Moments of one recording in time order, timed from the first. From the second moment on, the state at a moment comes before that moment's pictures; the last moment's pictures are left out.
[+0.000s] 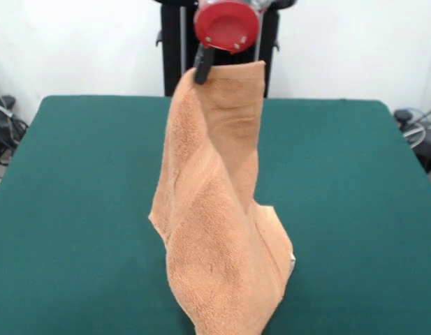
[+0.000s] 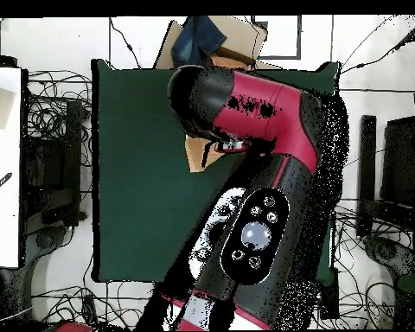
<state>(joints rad) 0.02 -0.50 -0.50 1.08 0.16 1.18 2.90</state>
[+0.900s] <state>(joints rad) -0.04 -0.56 -0.49 1.16 0.16 1.18 2.90</state>
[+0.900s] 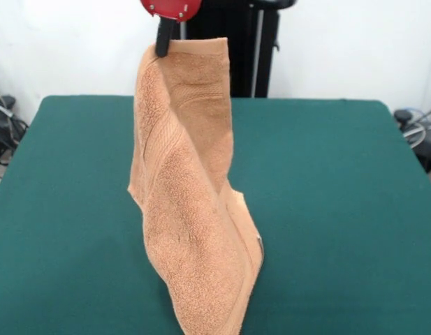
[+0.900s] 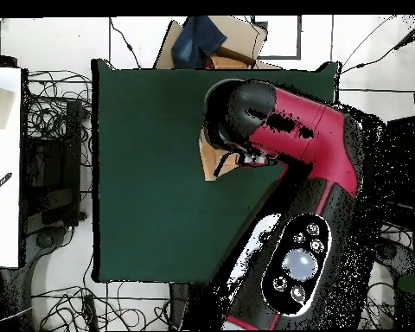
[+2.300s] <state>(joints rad) -0.09 -0.55 -0.43 1.26 0.12 1.05 2.89</state>
